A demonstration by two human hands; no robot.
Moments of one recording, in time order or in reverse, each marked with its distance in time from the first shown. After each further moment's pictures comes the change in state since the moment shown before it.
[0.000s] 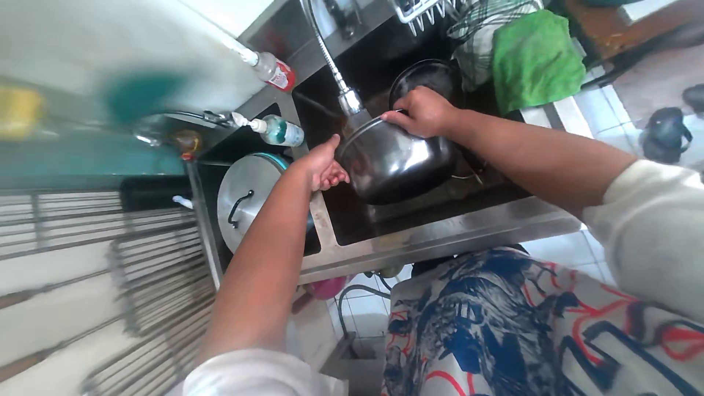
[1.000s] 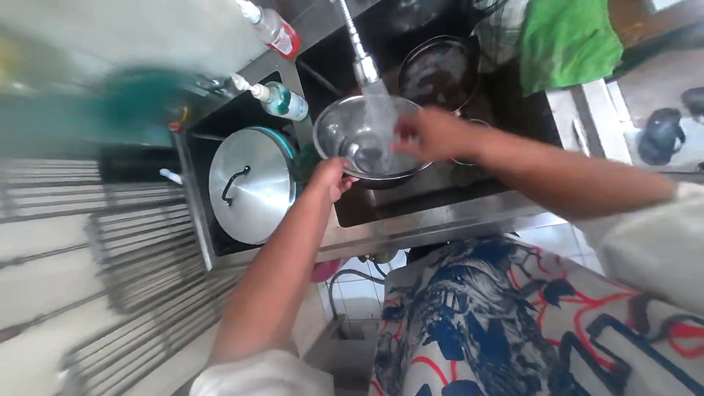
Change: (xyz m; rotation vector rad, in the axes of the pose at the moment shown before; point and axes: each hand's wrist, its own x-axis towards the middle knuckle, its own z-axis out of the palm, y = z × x) left_hand 0.012 -0.071 0.037 -0.508 0.209 0.017; right_hand -0.040 -0.066 0.033 0.085 -0.206 0.195
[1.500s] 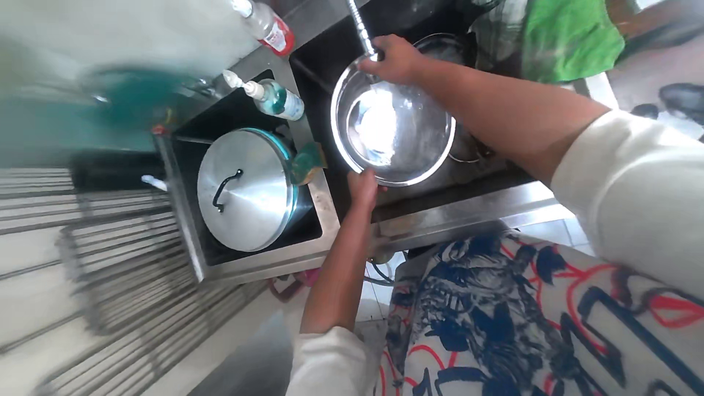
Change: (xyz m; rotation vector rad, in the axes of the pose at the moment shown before) left_hand 0.044 -0.067 0.068 -0.305 -0.024 0.294; right_hand 0.148 0.020 -0.031 0.177 0.233 0.119
